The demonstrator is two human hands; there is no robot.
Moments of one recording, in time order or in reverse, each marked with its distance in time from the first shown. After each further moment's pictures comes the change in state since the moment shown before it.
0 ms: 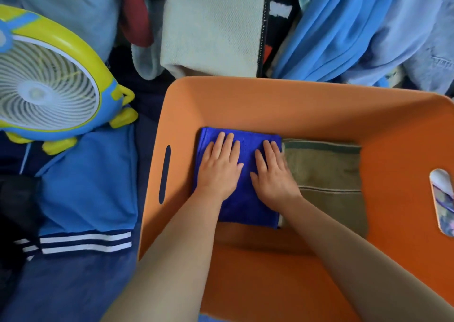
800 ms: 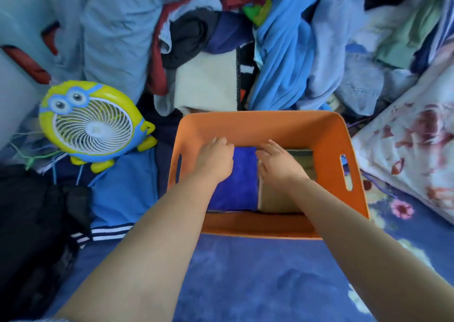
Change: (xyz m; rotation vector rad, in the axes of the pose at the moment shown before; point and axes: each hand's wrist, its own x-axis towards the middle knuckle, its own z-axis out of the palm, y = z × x) left_hand -0.031 0.041 -0.155 0.040 -0.082 0.005; right_hand -0.079 -0.006 -0.133 0.028 0.035 -0.074
